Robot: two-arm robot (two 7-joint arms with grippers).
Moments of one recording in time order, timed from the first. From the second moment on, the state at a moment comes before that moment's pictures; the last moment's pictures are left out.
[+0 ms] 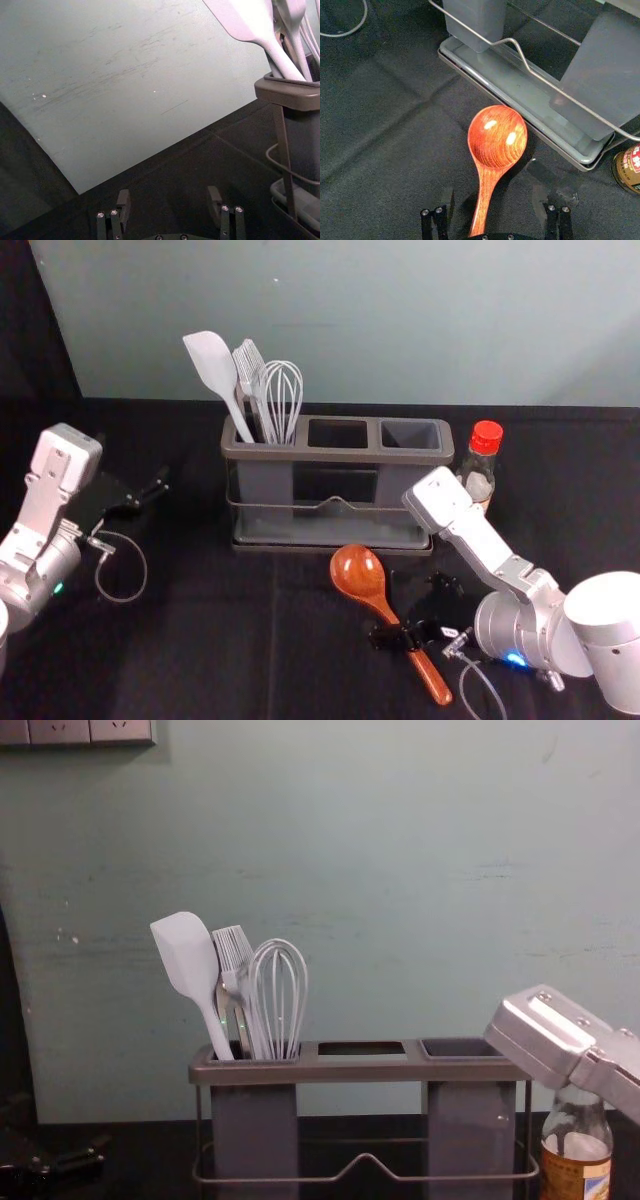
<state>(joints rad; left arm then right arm) -0.20 0.60 0.45 -1.41 -0.25 -0.12 0.03 0.14 0.45 -0.46 -1.82 0.14 0.82 0.36</state>
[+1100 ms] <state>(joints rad) -0.20 0.60 0.45 -1.41 -0.25 -0.12 0.03 0.13 0.42 -0.44 -1.80 0.07 0.82 0.42</state>
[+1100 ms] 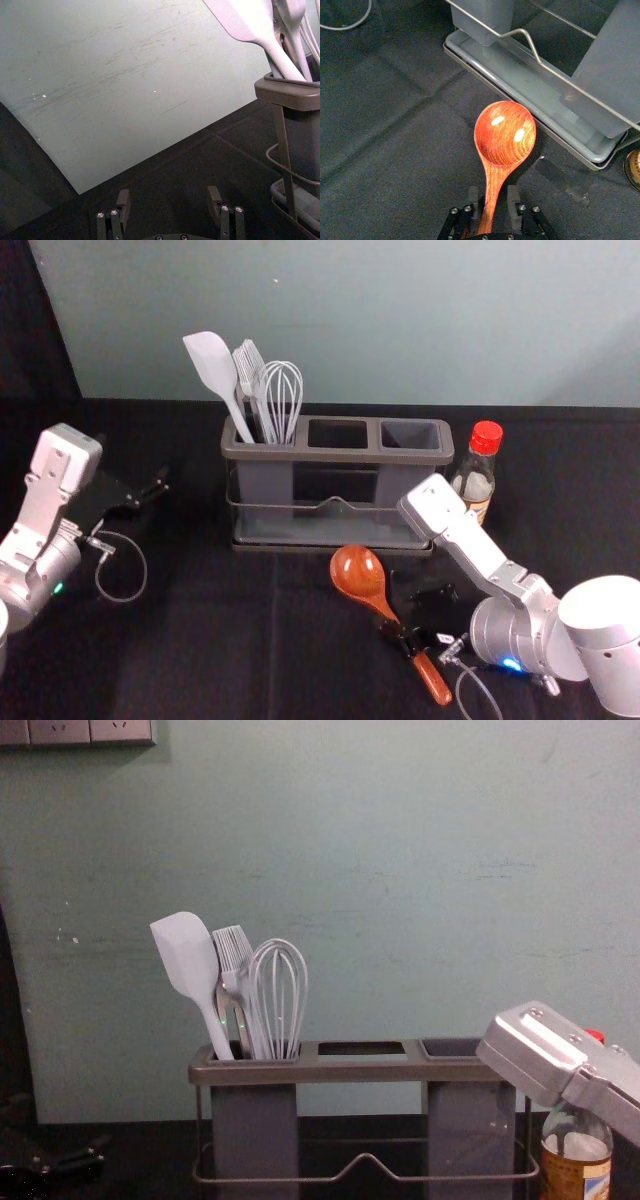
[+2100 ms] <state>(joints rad) -0.20 0.60 0.45 -1.41 -0.25 -0.12 0.03 0.07 0.42 -0.39 -1.89 0.05 0.81 0.48</state>
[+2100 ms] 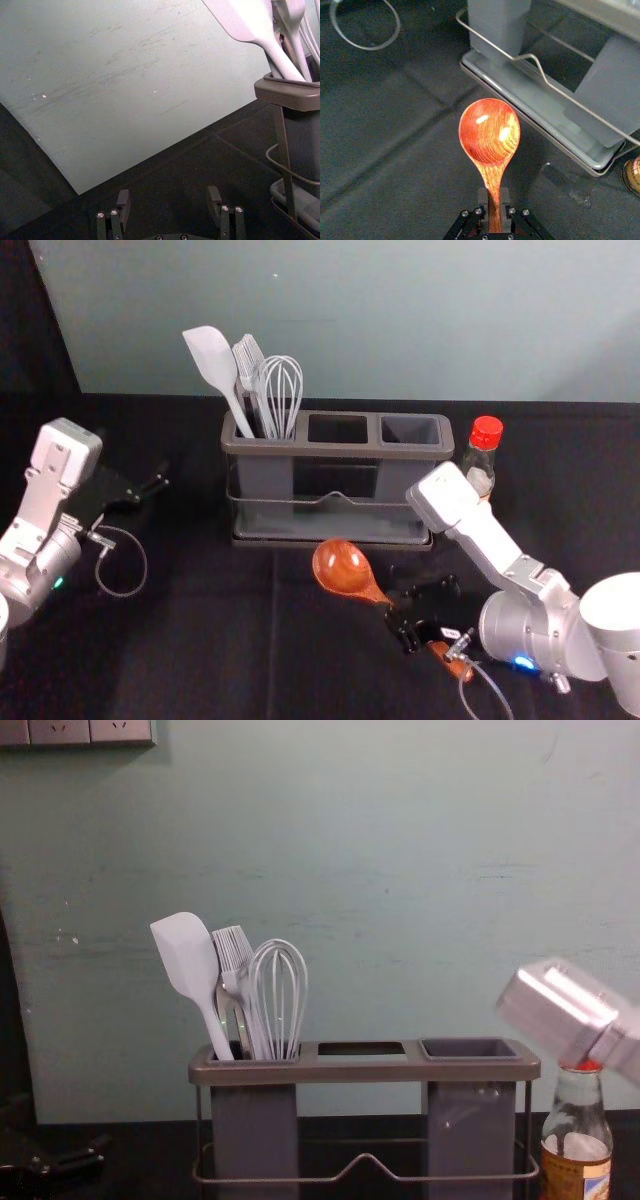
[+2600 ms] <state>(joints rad) -0.20 0.60 0.45 -1.41 -0.25 -0.12 0.03 -0.04 0.49 -0.27 -2.06 0.15 0.76 0.51</state>
